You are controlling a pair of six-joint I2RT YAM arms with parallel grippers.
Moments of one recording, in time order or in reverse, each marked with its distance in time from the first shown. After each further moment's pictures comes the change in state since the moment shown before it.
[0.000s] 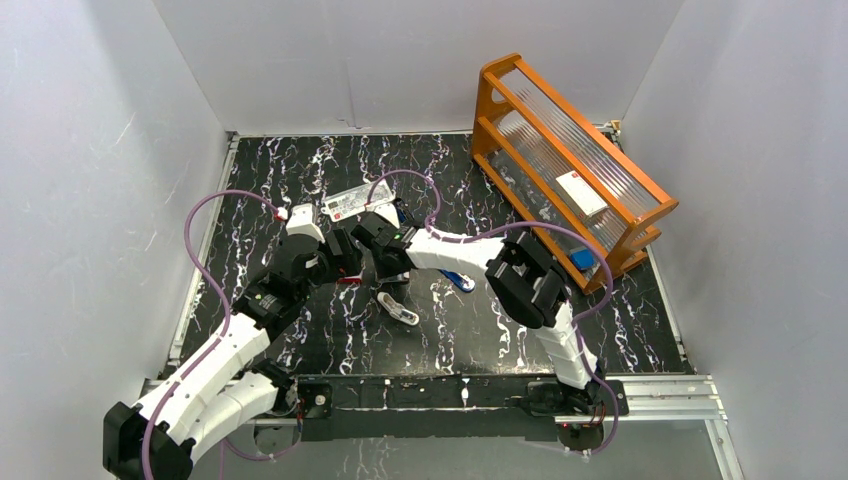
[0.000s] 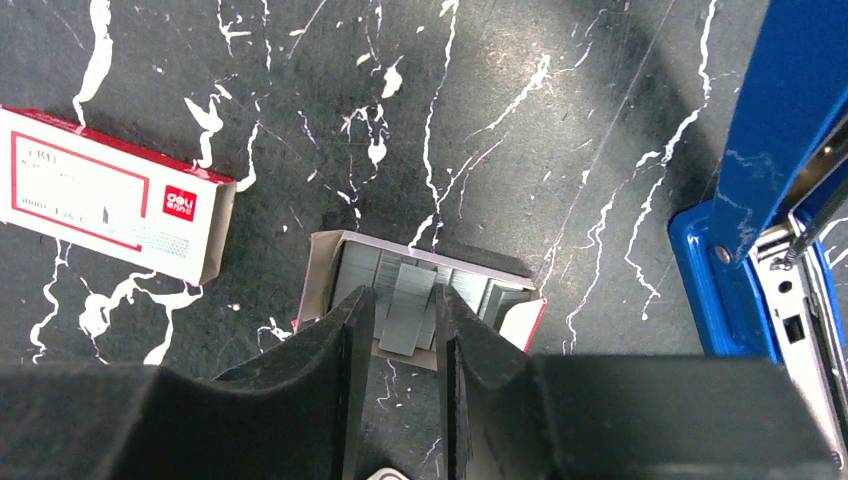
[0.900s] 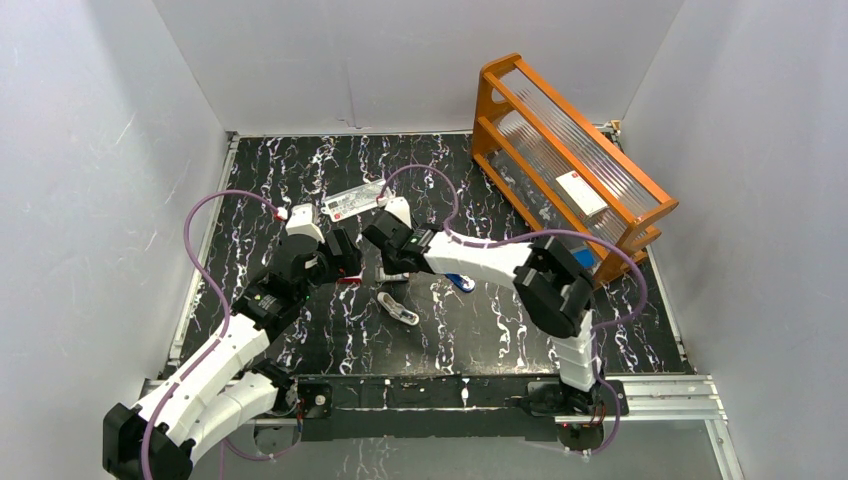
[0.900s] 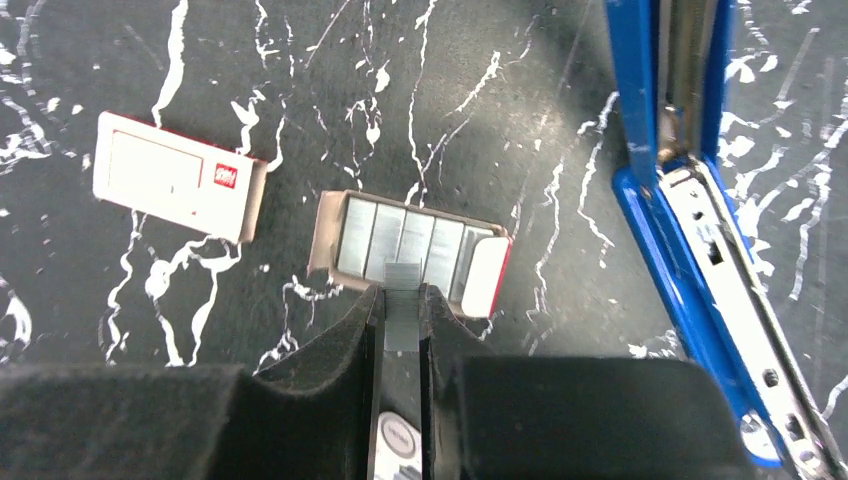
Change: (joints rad) left arm 0.000 -0.006 0.000 0.000 0.003 0.006; right arm 0.008 -0.132 -0.127 0.083 0.059 0.062
